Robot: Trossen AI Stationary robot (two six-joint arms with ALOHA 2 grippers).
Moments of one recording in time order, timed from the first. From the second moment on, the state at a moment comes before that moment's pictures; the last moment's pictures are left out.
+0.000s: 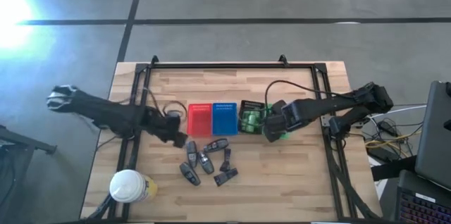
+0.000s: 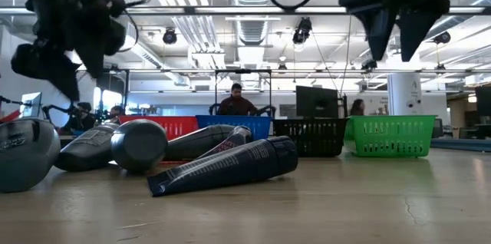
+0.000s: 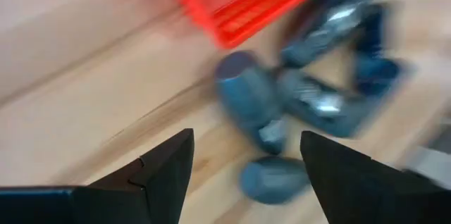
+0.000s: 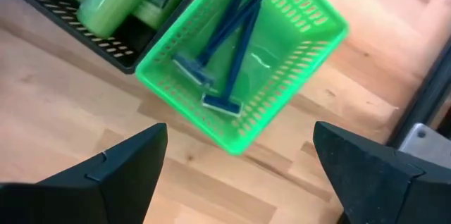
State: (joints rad) left arm -0.16 1.01 0.67 -0.70 0.06 -1.28; right arm 0.17 1.51 1.28 -1.36 0.23 1.26
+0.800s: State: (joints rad) left arm -0.28 1.56 0.81 -0.57 -0.08 -1.66; right arm 0.24 1.23 1.03 -1.35 0.31 1.36
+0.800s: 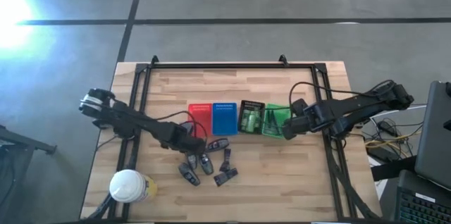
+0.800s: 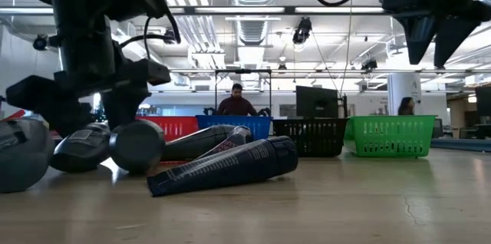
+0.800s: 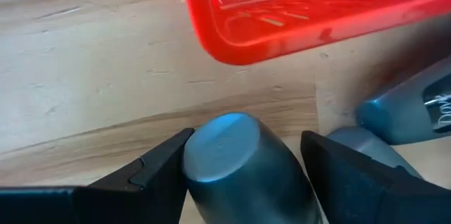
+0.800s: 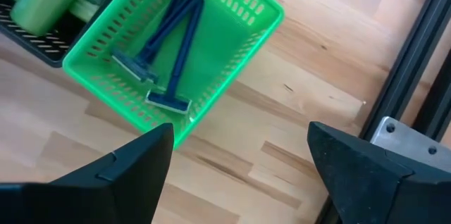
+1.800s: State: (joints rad) left arm -0.27 1.50 0.83 -0.68 -0.11 -1.56; right arm 0.24 1.19 0.99 -1.28 0.35 1.39
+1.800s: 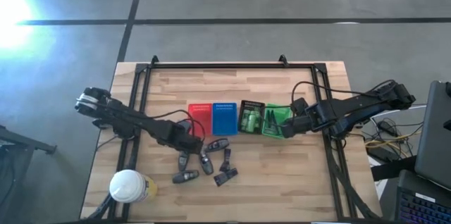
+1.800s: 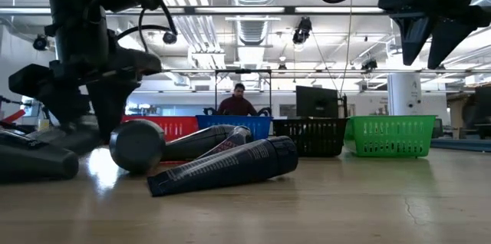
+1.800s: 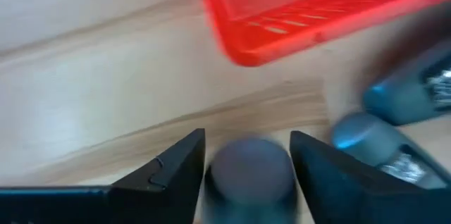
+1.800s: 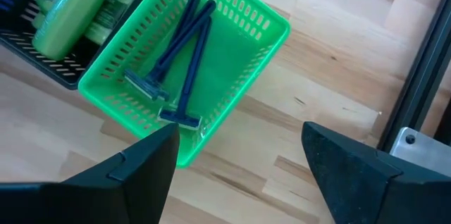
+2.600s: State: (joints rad) left arm -0.38 1.50 0.83 -0.72 -0.05 -1.67; right arm 0.24 1.19 0.98 -1.24 0.38 1.41
